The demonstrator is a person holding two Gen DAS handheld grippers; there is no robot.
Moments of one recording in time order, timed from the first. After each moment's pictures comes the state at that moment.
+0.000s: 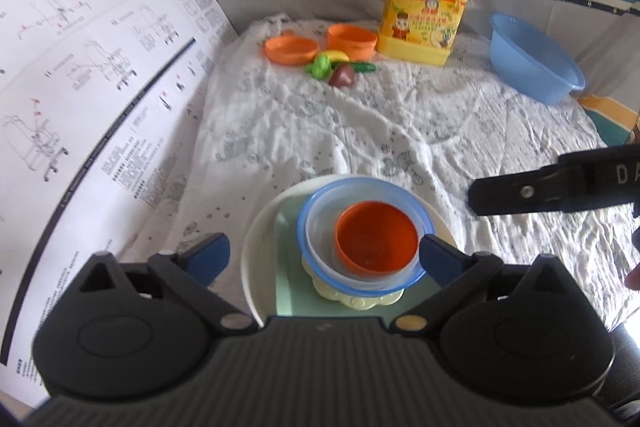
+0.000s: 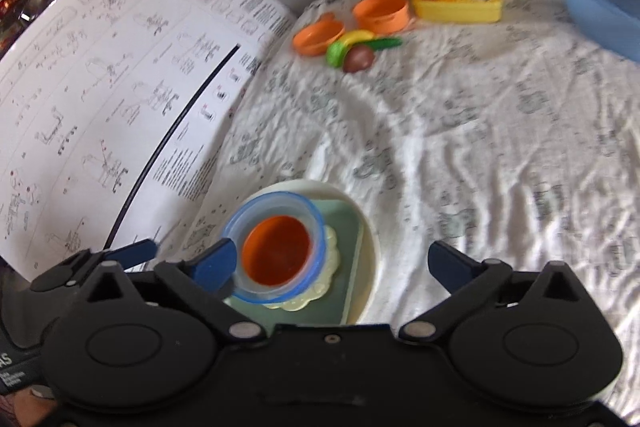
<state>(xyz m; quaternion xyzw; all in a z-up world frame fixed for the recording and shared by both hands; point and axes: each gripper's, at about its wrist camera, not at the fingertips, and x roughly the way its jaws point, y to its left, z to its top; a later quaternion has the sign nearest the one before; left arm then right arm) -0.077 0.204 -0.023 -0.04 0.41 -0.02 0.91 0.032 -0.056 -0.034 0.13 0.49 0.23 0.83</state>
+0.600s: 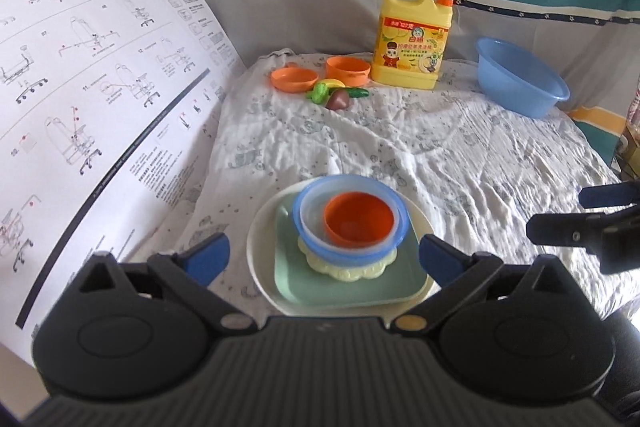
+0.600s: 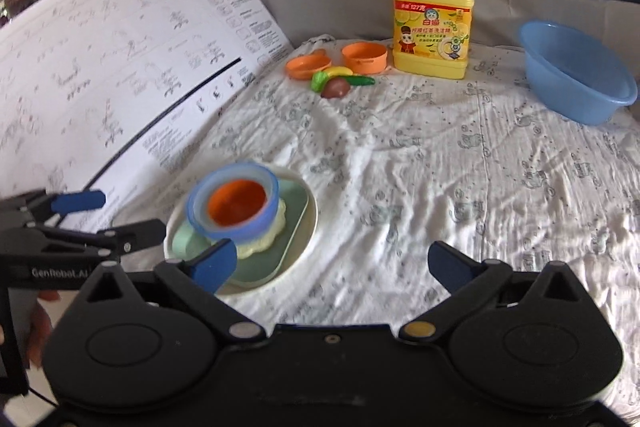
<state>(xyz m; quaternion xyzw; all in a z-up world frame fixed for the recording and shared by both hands) -0.143 0.187 -0.010 -0.02 0.35 -0.01 0.93 -0.053 -0.100 -0.025 0.03 0.41 0.23 0.88</state>
